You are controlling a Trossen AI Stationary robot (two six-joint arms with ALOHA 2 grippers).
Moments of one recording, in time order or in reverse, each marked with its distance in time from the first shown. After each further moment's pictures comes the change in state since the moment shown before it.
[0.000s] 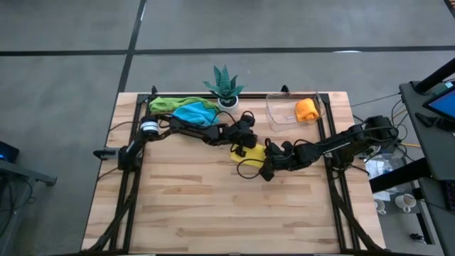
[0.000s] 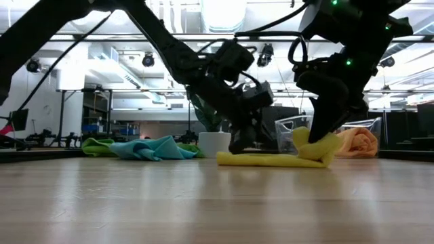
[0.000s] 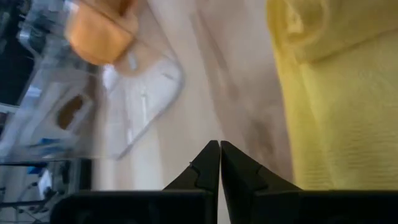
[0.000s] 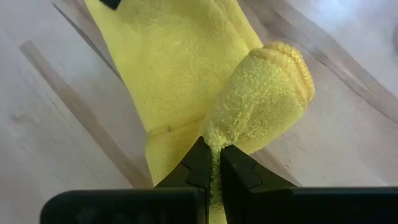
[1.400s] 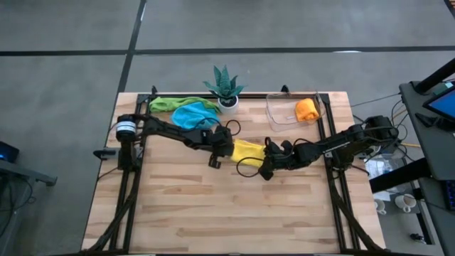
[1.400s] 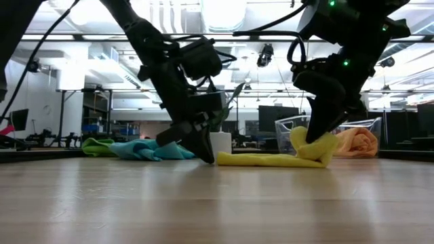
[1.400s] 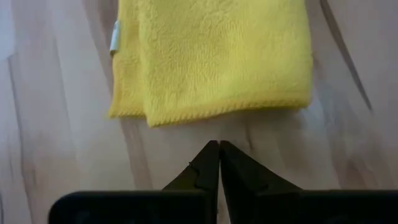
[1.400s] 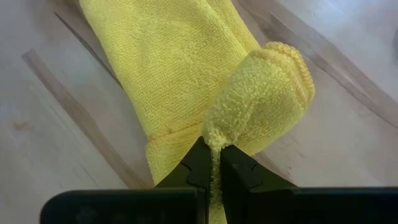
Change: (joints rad) left arm -0.052 -0.263 -0.293 -0.394 0.078 -0.302; right arm -0.014 0.000 -0.002 0.020 -0.001 -0.010
